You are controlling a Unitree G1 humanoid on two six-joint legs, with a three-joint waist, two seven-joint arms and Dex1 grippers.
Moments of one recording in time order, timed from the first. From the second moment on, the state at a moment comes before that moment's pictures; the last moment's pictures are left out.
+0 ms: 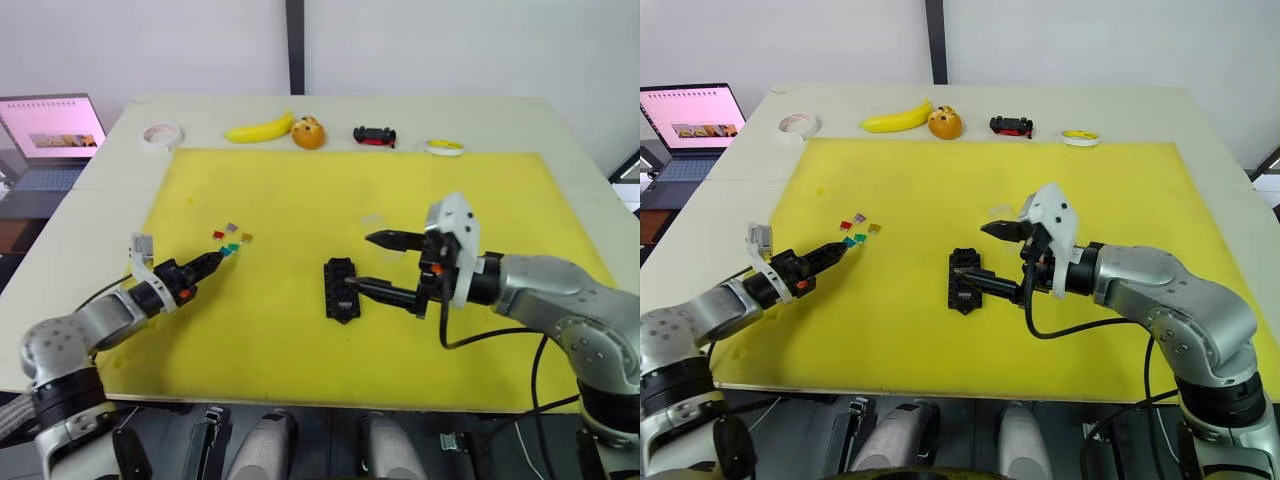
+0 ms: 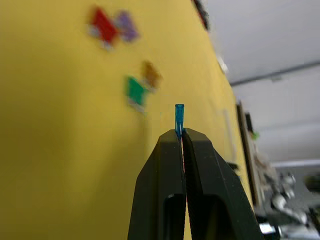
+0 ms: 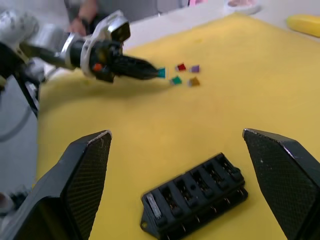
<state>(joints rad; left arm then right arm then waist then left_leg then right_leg) -0.35 0.48 0.63 0.06 -1.31 1.38 -0.28 -0.40 -0.70 -0.11 -0.61 0.96 1.00 0.59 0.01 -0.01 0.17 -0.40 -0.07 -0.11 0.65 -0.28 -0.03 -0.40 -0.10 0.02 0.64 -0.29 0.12</state>
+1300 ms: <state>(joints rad) -0.52 0.49 0.17 -0.10 -1.85 1.14 -0.22 -0.51 -0.54 -0.08 -0.47 1.70 0.94 -0.05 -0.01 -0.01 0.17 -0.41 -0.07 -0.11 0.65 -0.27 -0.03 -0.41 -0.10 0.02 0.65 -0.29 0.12</state>
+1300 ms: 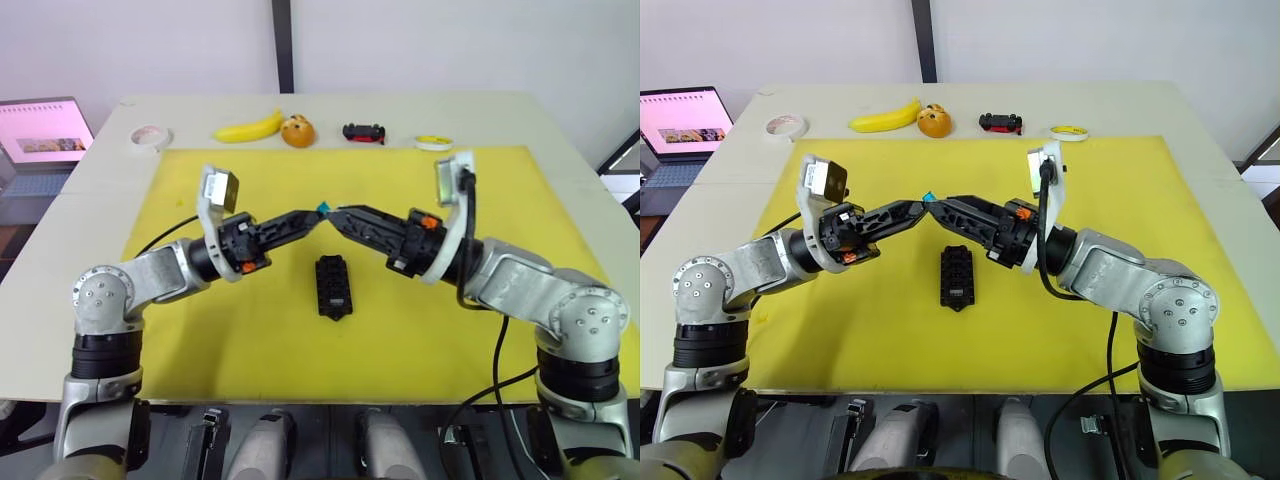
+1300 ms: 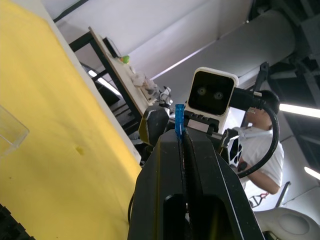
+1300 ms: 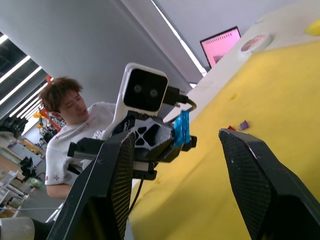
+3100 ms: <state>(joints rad) -0.51 0.50 0.12 -0.12 -1.84 1.10 -0.25 -0.51 -0.58 -0.04 -0.47 1.74 0.90 -0.08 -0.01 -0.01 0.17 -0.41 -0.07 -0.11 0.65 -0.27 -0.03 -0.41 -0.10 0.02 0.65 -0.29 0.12</state>
